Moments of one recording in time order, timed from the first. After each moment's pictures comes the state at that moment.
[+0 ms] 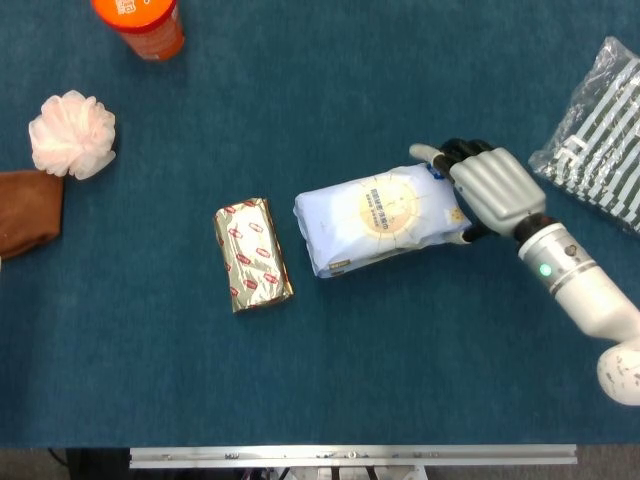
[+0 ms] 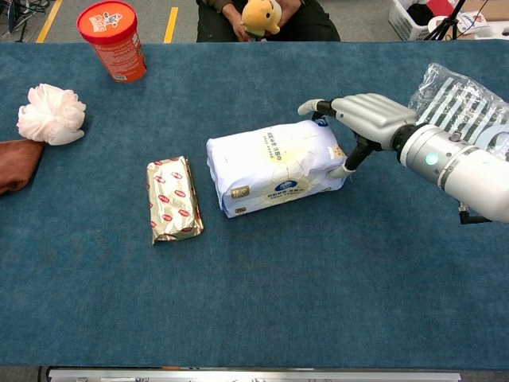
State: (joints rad) left arm -0.08 -1.11 -0.04 -1.64 1.48 1.49 0.04; right arm 0.70 -1.48 0.12 -1.61 -1.09 0.90 -0.37
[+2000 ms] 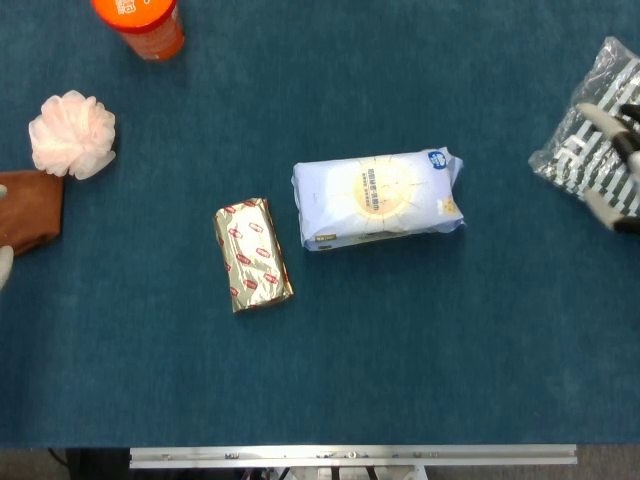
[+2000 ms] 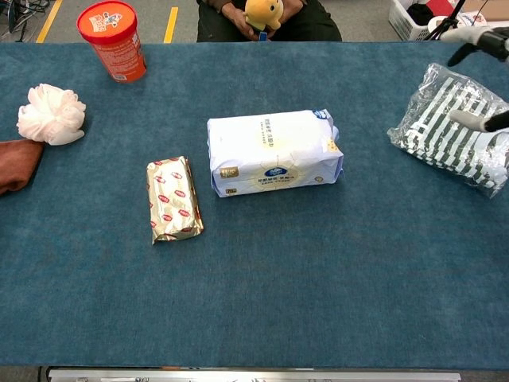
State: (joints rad) left arm -0.10 -1.13 -0.05 -1.62 1.49 1.47 0.04; right arm 0.38 -1.15 0.03 -1.76 -1.36 1.33 -0.22
